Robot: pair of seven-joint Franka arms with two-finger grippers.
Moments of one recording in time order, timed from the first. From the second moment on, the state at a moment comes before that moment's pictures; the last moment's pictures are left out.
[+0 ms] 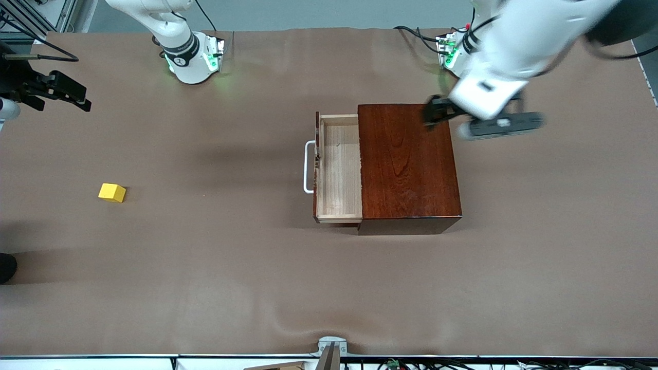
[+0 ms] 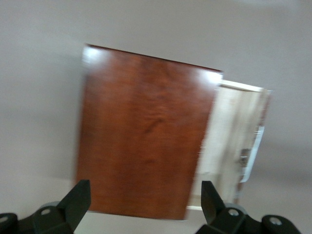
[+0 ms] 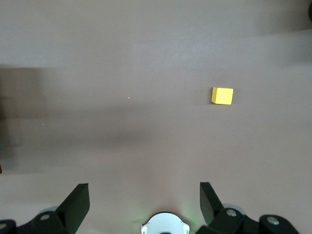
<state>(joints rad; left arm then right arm) -0.17 0.20 -0.44 -1.40 -0.02 1.62 -0.80 -0.04 -0.07 0.06 -1.53 0.02 1.36 0.06</state>
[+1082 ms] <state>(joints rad) -0.83 0.65 -0.17 -1.29 0.11 2.15 -1.97 -0.04 -0.07 0.06 -1.53 0.02 1.36 0.06</state>
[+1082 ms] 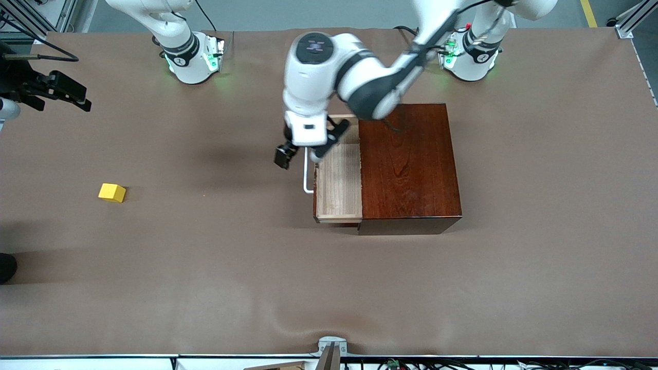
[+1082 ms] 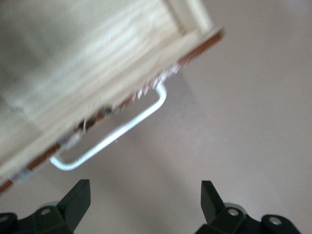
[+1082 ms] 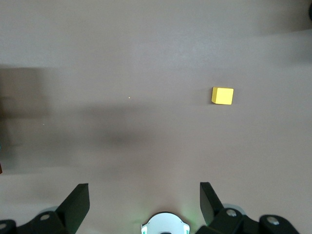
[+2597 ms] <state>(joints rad) -0.91 0.78 -0.06 -1.27 0.14 2.19 -2.23 -0.04 -0.07 0.06 -1.53 0.02 1.36 0.06</state>
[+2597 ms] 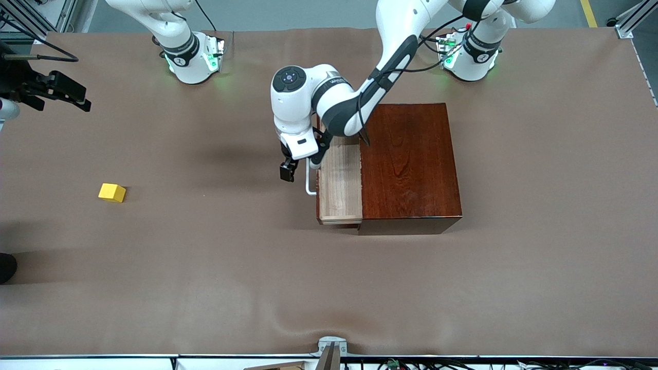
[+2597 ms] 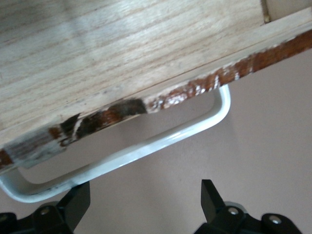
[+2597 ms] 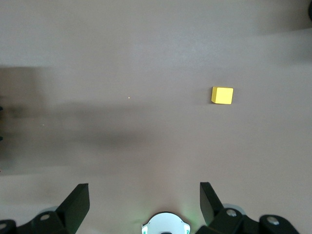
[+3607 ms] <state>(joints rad) -0.83 0.76 -0.05 -1.26 0.15 1.97 -2.24 -0.04 -0.07 0.06 -1.53 0.02 1.36 0.06</state>
